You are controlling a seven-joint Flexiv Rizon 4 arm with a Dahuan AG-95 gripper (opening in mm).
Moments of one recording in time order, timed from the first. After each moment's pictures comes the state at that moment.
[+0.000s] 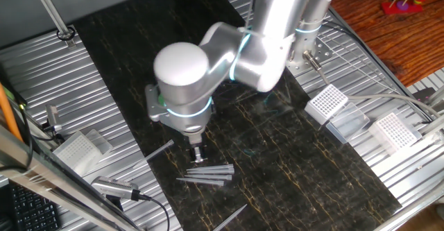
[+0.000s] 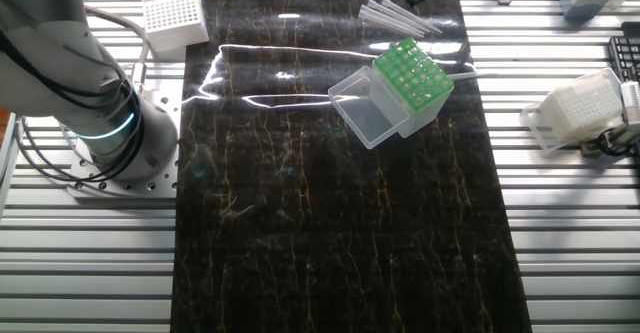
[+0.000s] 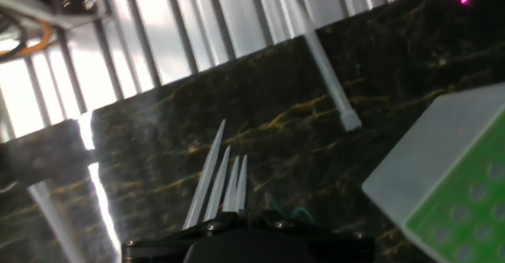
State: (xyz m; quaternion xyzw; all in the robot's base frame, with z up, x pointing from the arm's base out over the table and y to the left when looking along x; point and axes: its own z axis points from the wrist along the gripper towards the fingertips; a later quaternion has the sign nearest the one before) arm 0.533 0.263 0.102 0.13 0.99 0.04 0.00
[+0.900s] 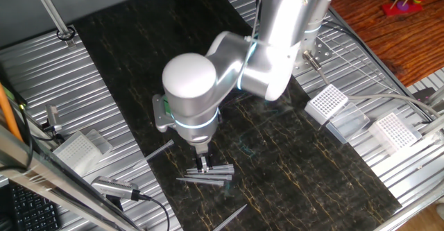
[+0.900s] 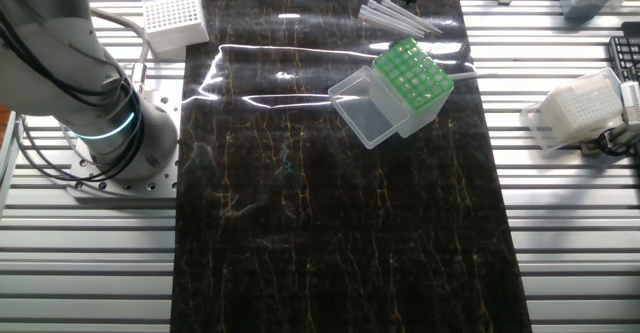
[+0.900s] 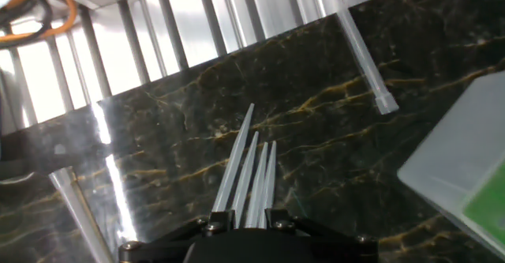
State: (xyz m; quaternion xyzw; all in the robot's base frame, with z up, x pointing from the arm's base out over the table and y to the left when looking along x) arm 0.536 0.283 0.070 0.13 0.99 0.04 0.00
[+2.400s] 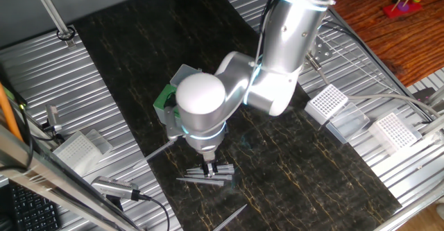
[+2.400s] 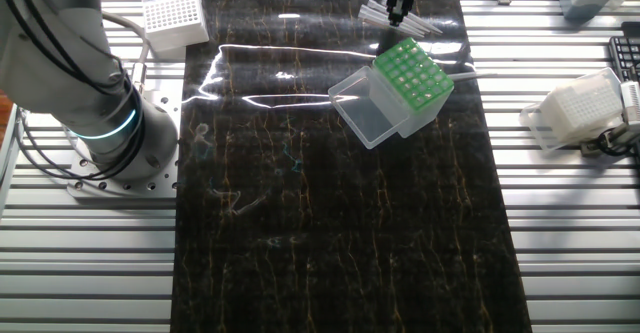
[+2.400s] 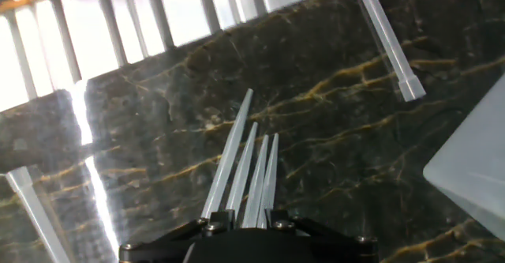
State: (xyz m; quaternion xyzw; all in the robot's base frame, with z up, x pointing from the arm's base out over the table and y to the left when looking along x) arm 0.514 0.280 0.028 0.13 0.99 0.04 0.00
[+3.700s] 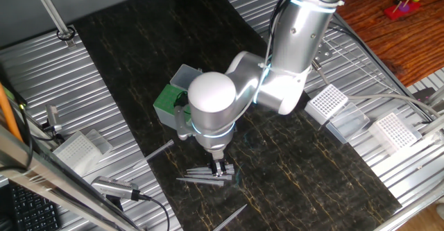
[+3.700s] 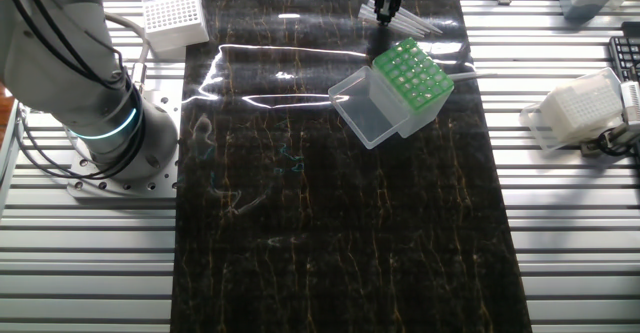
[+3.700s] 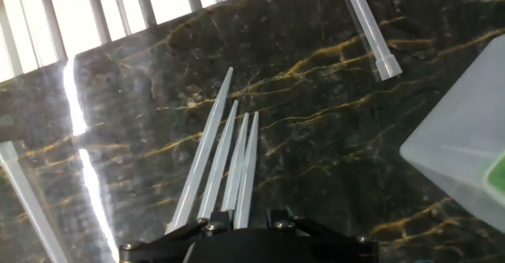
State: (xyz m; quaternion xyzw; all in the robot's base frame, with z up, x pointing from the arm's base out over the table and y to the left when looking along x) arm 0.497 0.288 0.020 0.13 0.99 0.05 0.01
